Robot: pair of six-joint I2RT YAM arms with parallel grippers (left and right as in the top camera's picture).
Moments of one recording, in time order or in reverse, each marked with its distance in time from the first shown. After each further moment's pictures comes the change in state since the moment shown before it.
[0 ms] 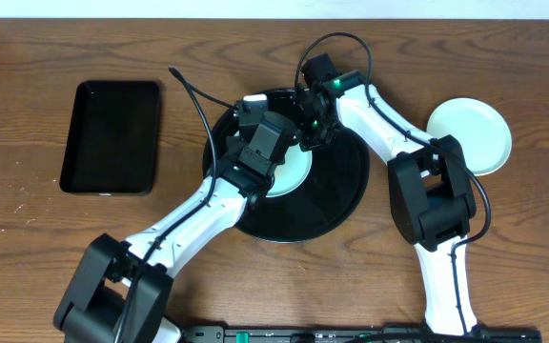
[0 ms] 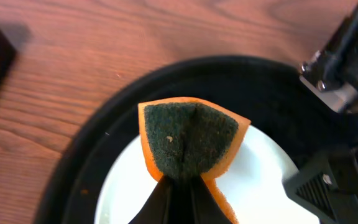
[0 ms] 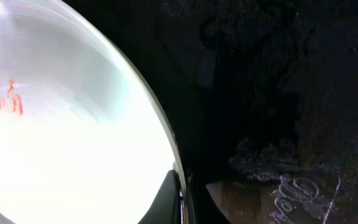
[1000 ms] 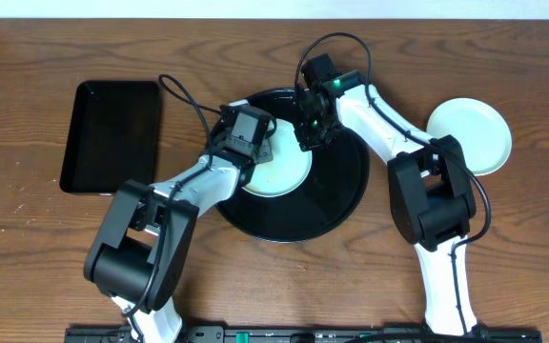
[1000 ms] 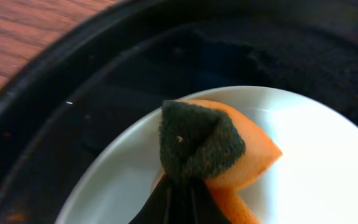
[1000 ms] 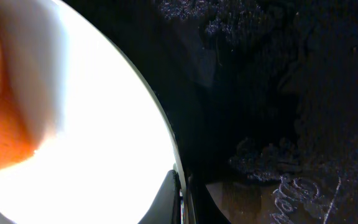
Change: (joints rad) left arm 0.170 0.244 0.013 0.095 0.269 -0.078; right arm 0.000 0.000 0.000 0.000 0.000 0.000
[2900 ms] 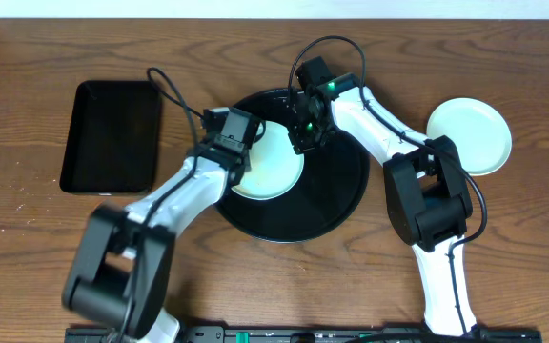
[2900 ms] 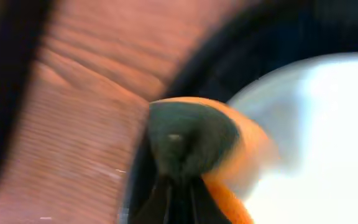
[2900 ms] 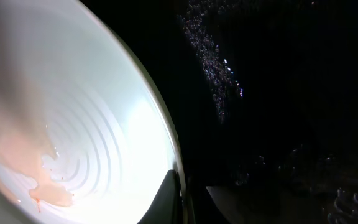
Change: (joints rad) left arm 0.022 -0.141 0.002 -0.304 -0.214 0.087; right arm 0.017 0.007 -0.001 0.007 -0.051 0.000
